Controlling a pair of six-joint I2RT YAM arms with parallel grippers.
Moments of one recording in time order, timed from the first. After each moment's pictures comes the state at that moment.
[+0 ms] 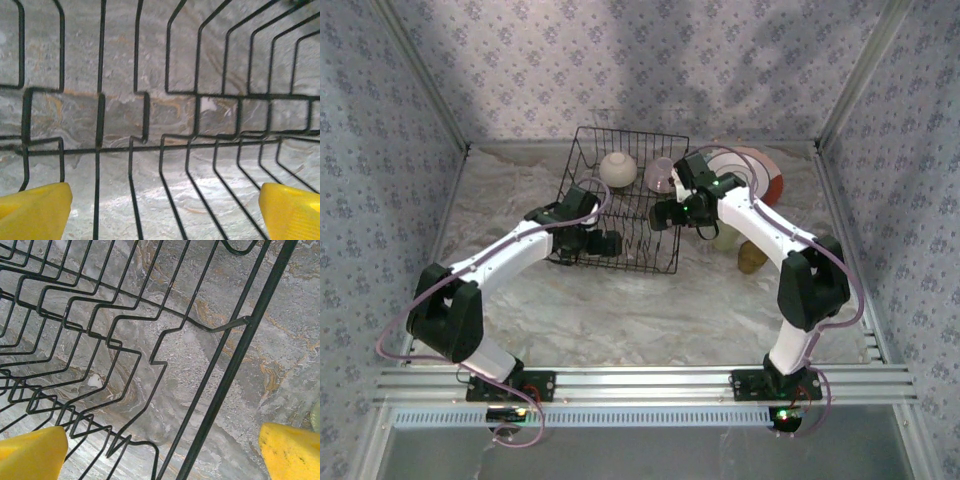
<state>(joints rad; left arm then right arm) -0.55 1.53 1.10 -0.69 0.08 -0.48 0.50 1.75 1.47 -0.80 -0.12 0.29</state>
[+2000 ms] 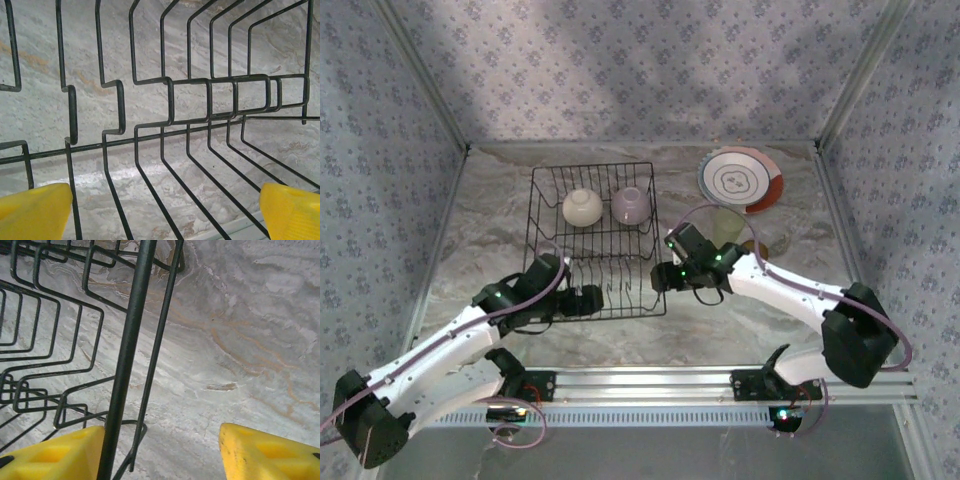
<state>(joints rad) -0.76 0.84 0.62 -0.77 0.08 -0.84 0.79 1.35 0.88 -0.56 -0.07 0.58</state>
